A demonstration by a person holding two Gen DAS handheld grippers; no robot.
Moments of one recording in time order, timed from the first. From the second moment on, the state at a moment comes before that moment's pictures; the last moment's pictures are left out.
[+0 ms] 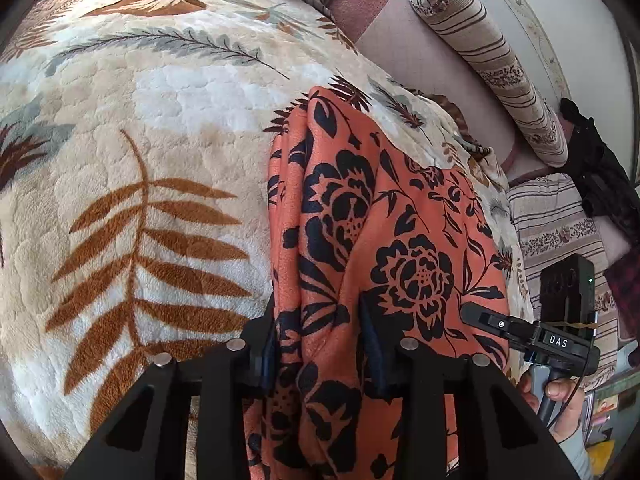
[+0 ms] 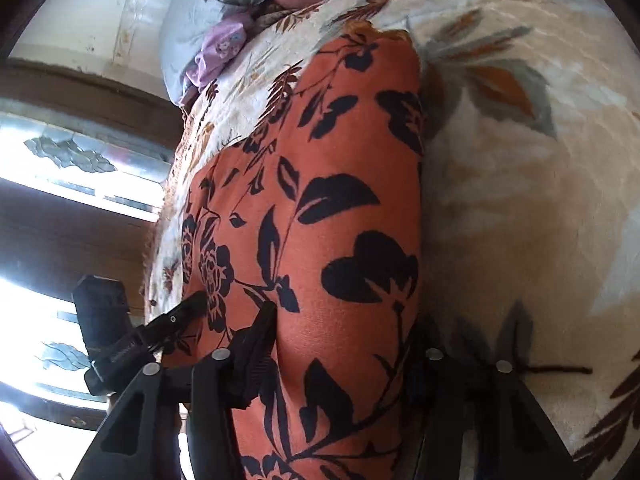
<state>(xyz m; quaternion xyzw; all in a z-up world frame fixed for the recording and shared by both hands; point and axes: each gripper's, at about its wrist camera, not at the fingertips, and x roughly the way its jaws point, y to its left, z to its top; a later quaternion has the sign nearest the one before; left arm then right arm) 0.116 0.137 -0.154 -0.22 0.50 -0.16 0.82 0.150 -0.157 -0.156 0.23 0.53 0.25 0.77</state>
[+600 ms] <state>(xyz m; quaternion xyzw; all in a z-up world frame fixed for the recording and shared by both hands) 0.157 -0.031 -0.041 -0.12 0.40 -0.20 0.89 0.152 -0.300 -0.023 0.17 0.39 0.21 0.88</state>
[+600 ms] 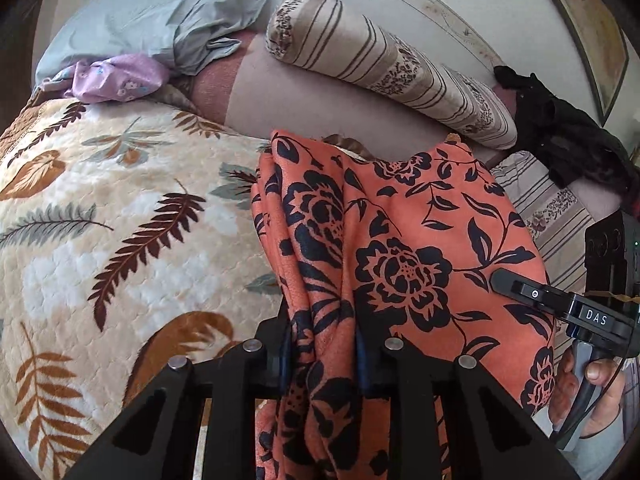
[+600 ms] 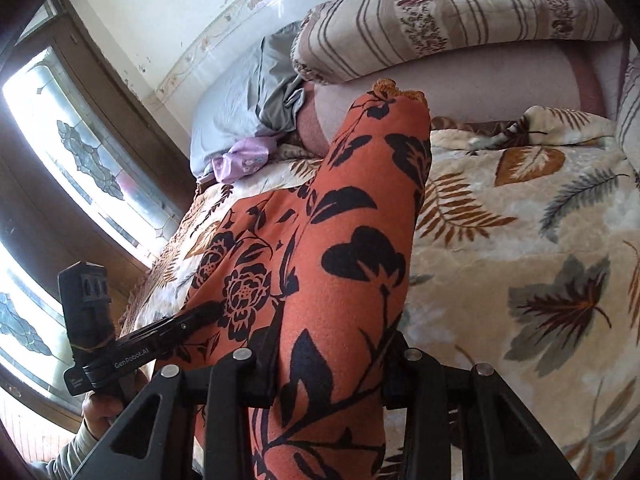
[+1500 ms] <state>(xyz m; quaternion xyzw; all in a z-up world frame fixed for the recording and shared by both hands) 0.146 -0.050 -0.091 -0.07 0.42 -0.12 0.90 0.145 -0.370 -0.101 0.26 0.41 0.13 0.87</state>
